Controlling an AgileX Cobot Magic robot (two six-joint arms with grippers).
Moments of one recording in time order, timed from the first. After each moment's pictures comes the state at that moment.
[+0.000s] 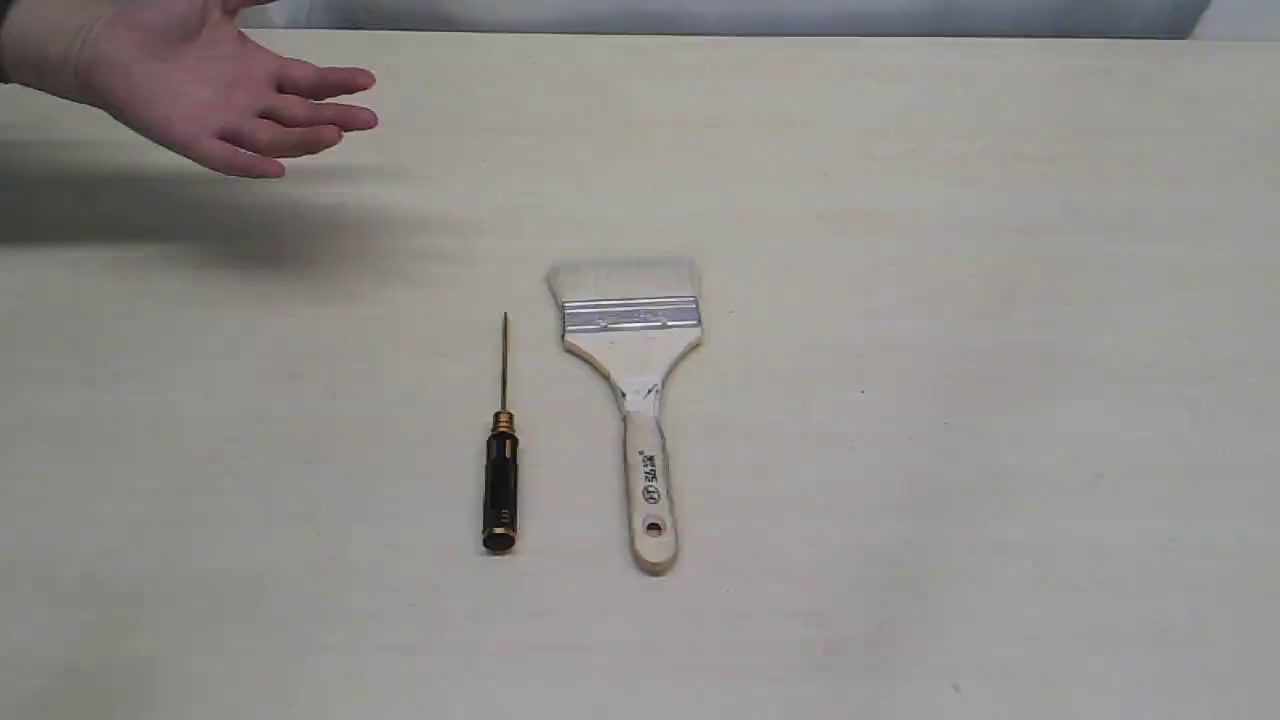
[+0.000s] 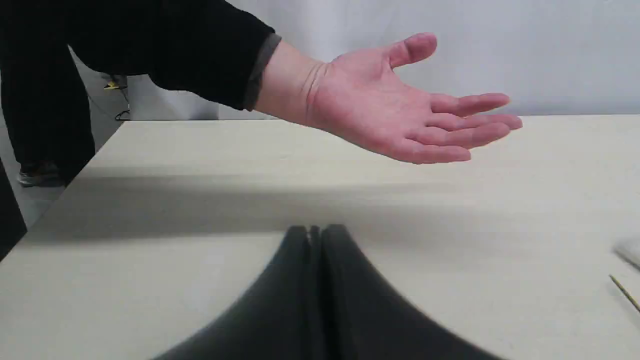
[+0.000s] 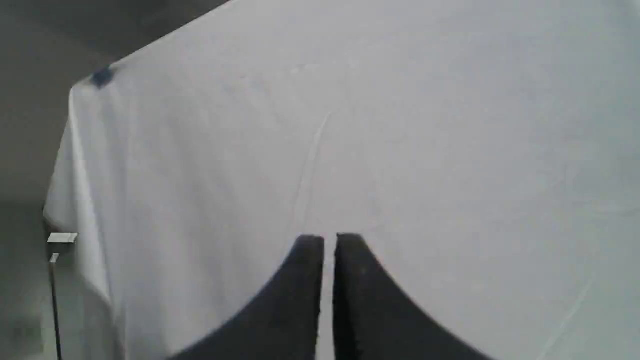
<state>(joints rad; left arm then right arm) 0.02 0.00 0.00 0.07 0.26 -0.07 -0.05 0.00 -0.02 -0.46 -0.56 0.87</state>
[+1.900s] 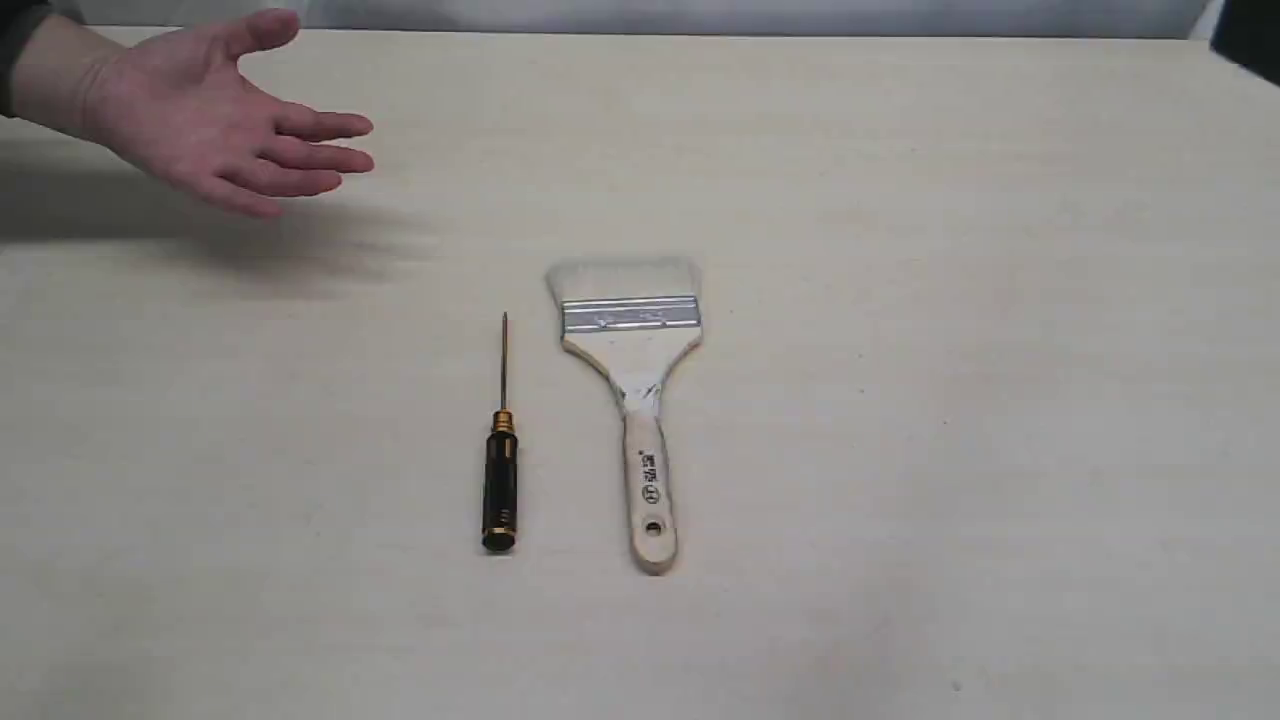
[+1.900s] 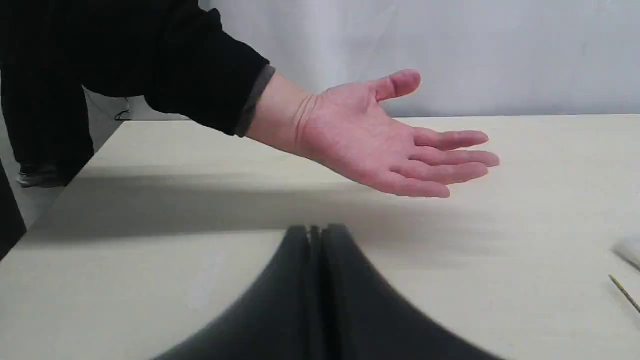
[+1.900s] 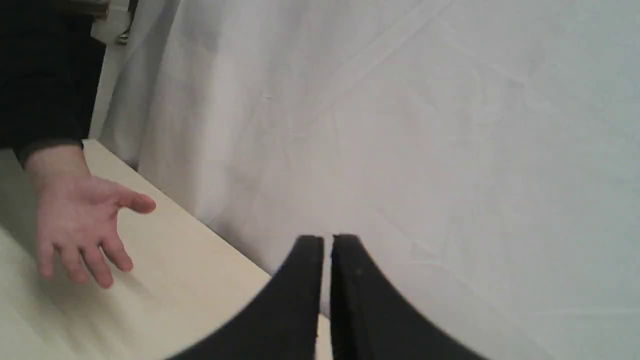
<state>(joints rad) 0.02 0.00 0.00 0.07 0.26 -0.07 0.23 0.81 -0.77 -1.71 -0.31 1.40</state>
